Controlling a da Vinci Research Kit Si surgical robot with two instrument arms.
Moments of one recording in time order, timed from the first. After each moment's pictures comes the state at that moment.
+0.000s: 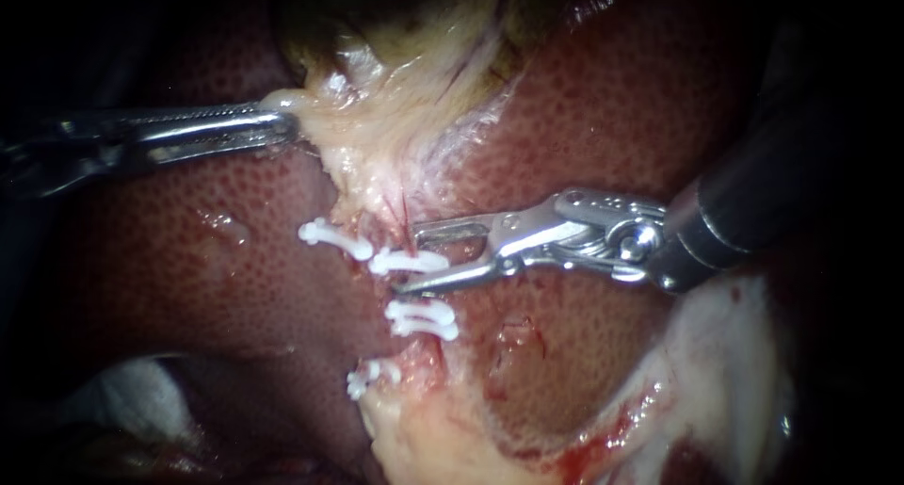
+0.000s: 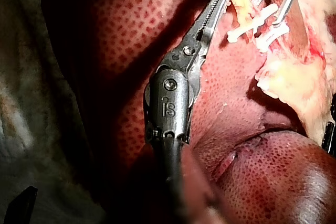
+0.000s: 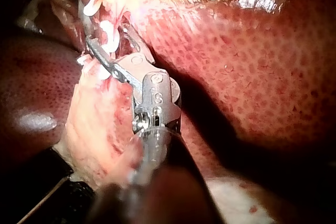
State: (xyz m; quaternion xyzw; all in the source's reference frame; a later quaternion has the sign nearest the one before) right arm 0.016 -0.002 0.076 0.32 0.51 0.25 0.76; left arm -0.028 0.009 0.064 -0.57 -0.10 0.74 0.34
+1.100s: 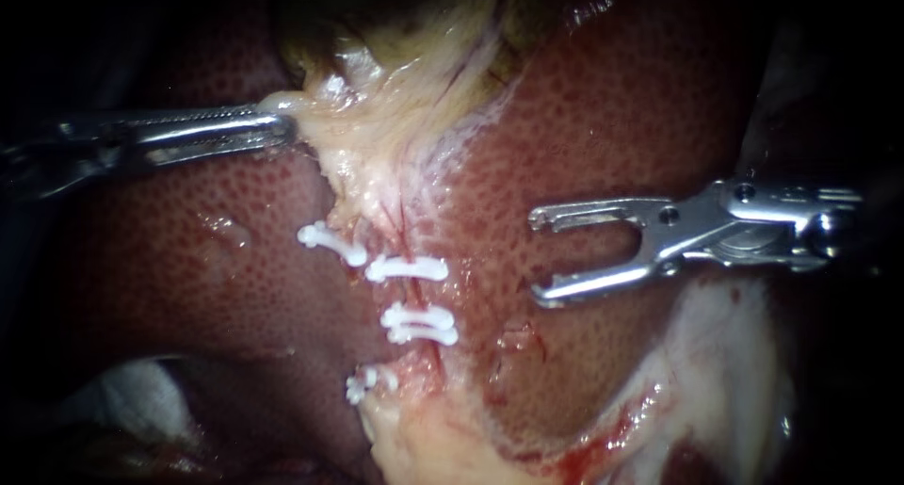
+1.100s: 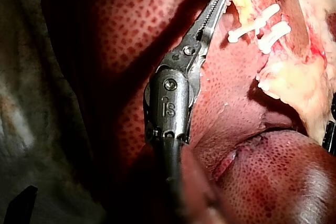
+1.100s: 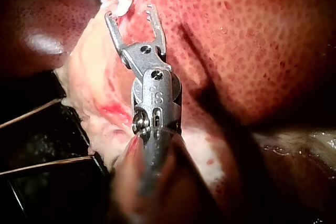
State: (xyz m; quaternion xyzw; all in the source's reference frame) right arm 0.004 -0.001 0.065 0.27 0.55 0.15 0.78; left arm -0.028 0.009 0.065 -0.57 -0.10 0.74 0.34
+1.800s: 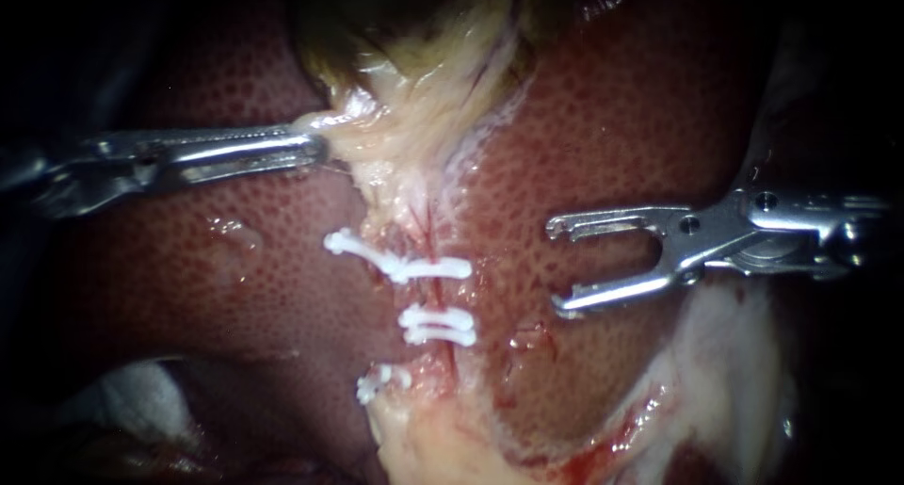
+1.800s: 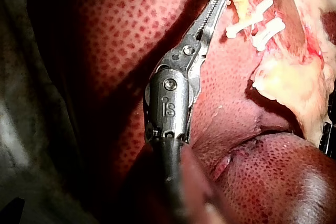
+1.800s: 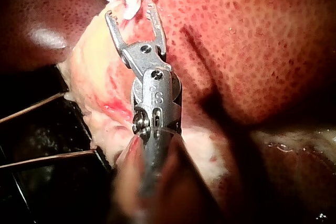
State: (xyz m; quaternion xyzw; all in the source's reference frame) right arm 0.003 -0.001 0.064 0.27 0.55 0.15 0.78; left arm -0.032 0.007 0.068 -0.56 -0.10 0.75 0.33
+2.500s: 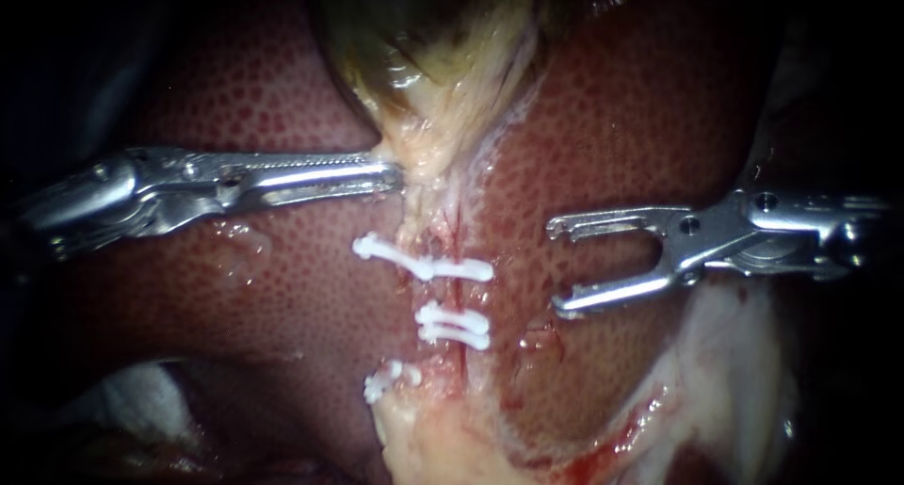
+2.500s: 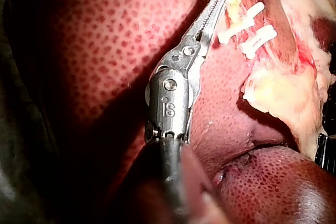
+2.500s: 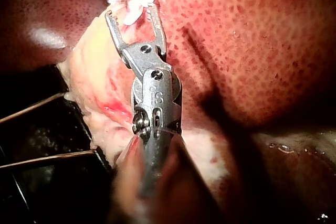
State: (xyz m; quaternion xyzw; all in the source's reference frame) right arm 0.003 -0.002 0.064 0.27 0.55 0.15 0.78; left arm -0.038 0.007 0.072 -0.56 -0.12 0.75 0.33
